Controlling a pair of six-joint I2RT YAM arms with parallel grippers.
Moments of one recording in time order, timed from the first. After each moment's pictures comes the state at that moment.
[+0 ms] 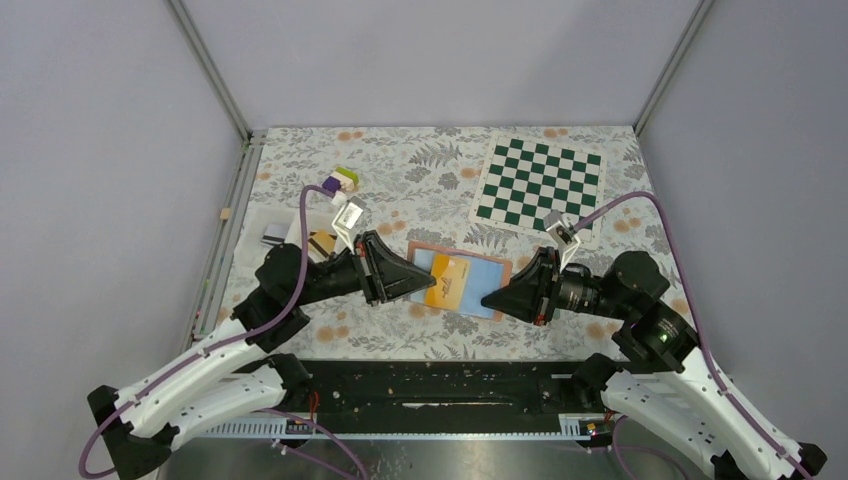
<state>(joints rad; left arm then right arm) -0.87 0.74 0.74 0.21 0.51 -0.87 0.72 0.57 0.80 -0.24 -0.65 0.60</state>
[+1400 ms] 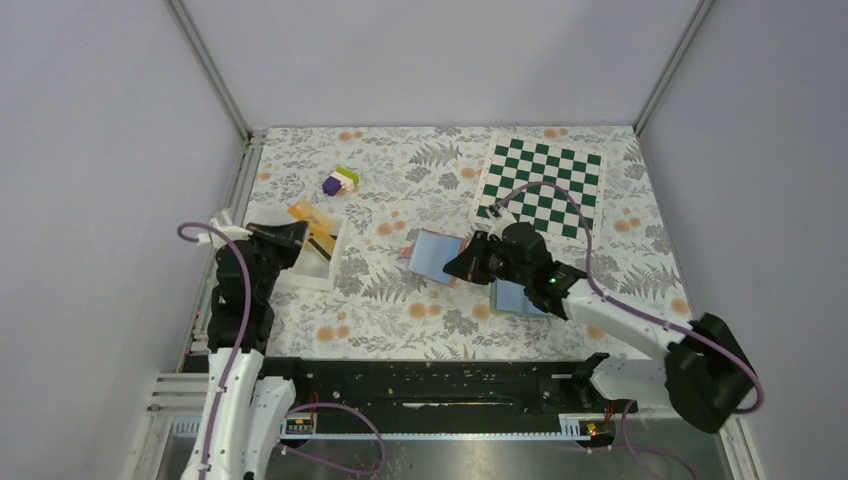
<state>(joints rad) -0.04 0.56 0.64 -0.27 0.05 -1.01 0.71 1.14 0.63 0.06 -0.24 0.84</state>
